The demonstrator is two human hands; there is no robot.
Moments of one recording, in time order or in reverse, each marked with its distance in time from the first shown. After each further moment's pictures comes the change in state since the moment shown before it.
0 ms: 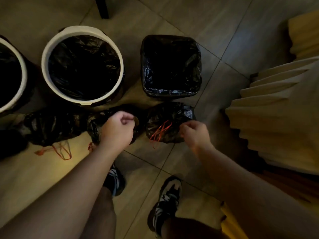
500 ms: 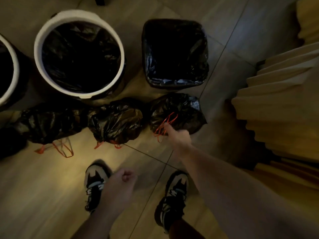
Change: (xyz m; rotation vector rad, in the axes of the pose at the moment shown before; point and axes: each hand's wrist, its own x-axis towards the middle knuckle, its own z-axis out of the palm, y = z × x) left_hand -0.091 -0.135 0.020 0.099 -0.221 -0.424; right_hand 0.012 0.045 0.101 0.160 -0.001 0.420
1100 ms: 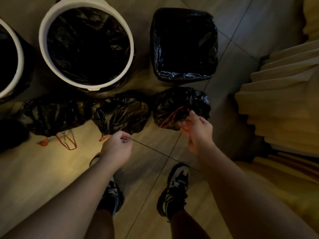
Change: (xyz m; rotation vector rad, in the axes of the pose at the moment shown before) left_hand 0.053 0.049 -0.051 0.049 0.049 0.218; right_hand -0.064 -0.031 -0.034 0.563 -0.043 -0.102
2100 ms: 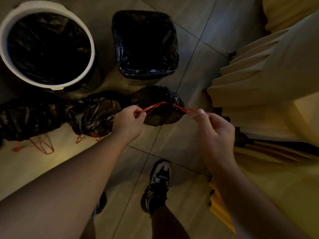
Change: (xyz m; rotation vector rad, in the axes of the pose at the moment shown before) left_hand -0.007 0.107 0.094 0.086 0.123 0.451; right_hand -0.104 -0.064 -0.124 -0.398 0.043 -0.643
